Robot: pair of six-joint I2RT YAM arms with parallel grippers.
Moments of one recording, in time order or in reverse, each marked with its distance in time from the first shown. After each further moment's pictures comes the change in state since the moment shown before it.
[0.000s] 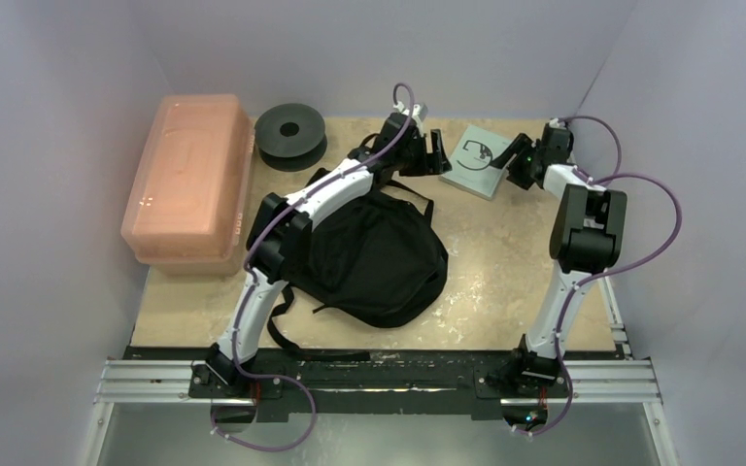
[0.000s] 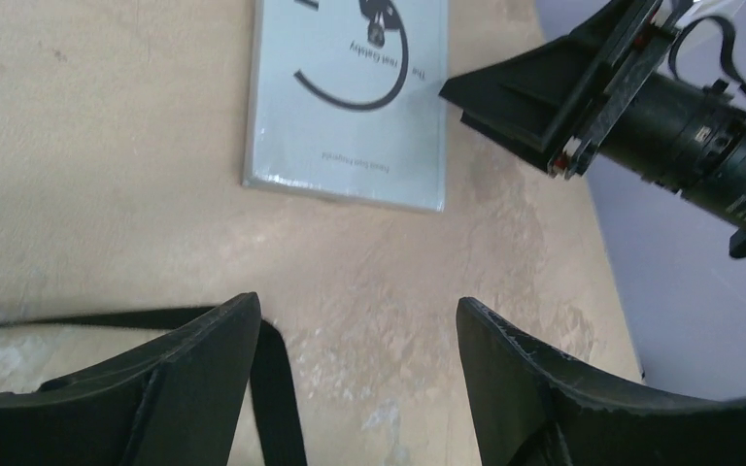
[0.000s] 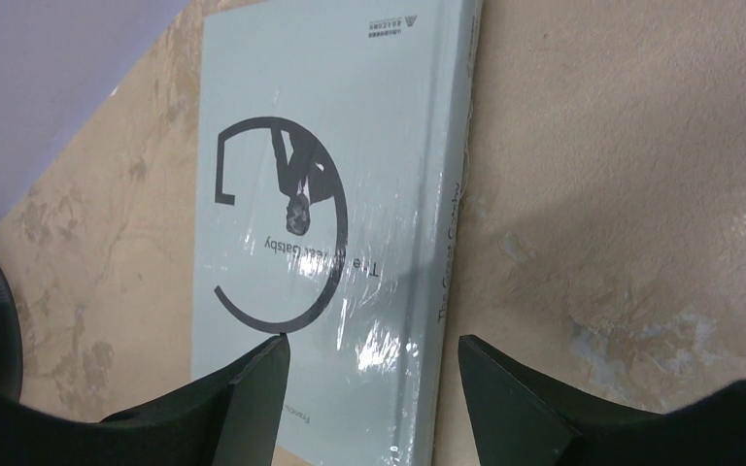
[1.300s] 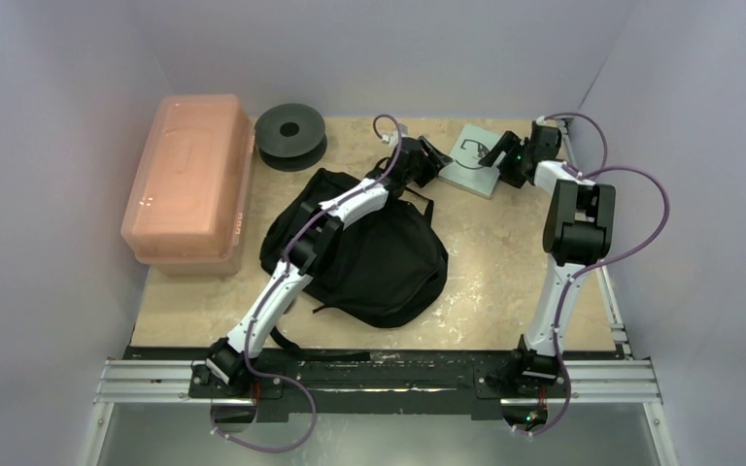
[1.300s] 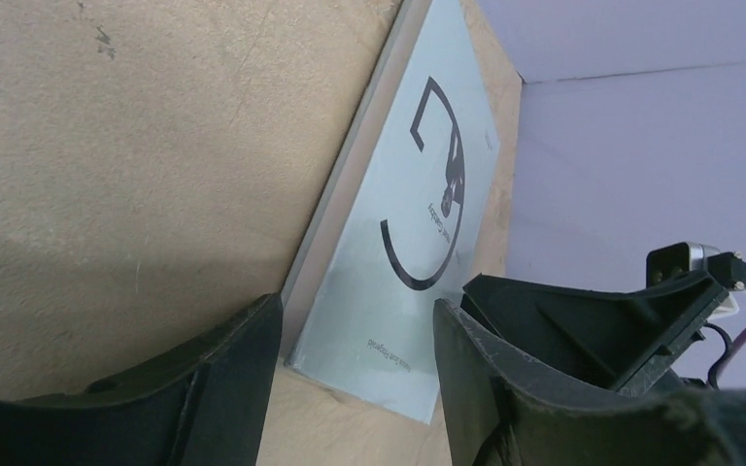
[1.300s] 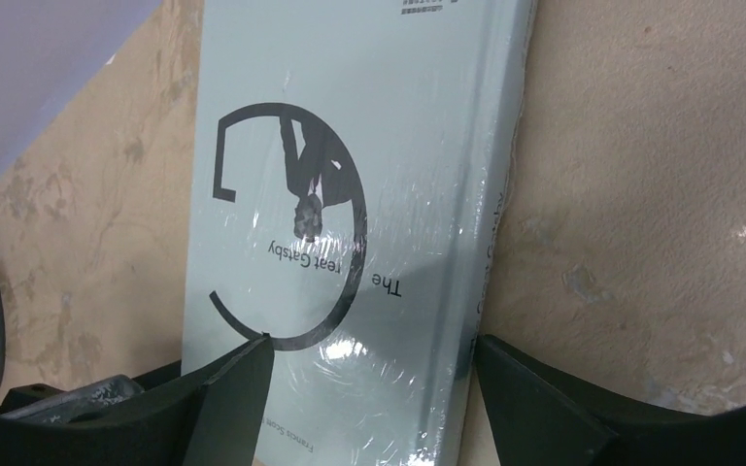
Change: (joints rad) left arm 0.007 0.463 0.306 0.308 -0.187 -0.624; right arm 0.044 0.087 0.086 -0.013 -0.029 -0.021
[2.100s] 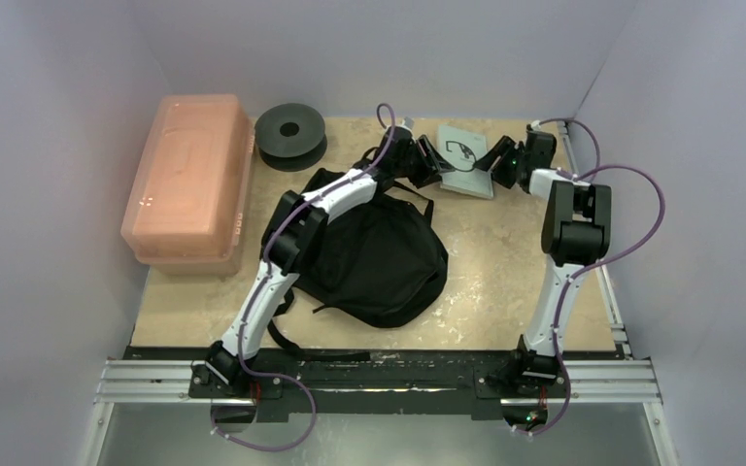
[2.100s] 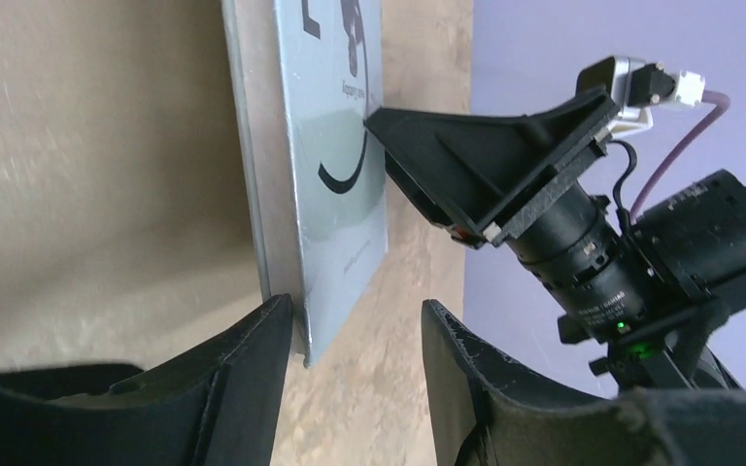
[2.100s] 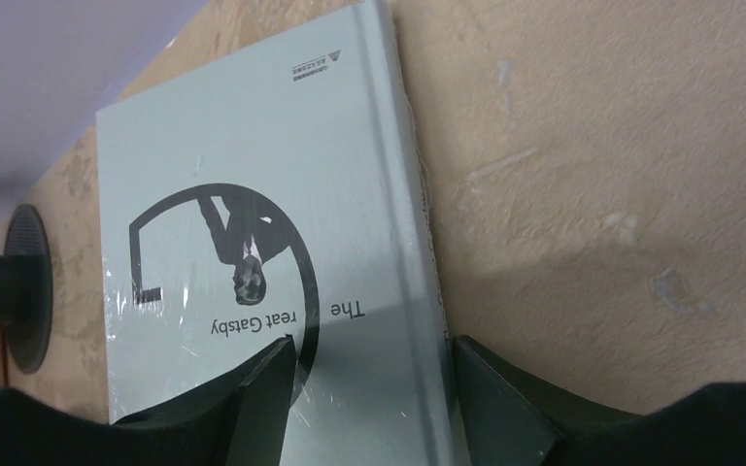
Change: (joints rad) left arm 0.029 -0.226 -0.230 -0.031 0.327 0.104; right arm 0.020 0.006 -0.075 0.158 -0.066 0.035
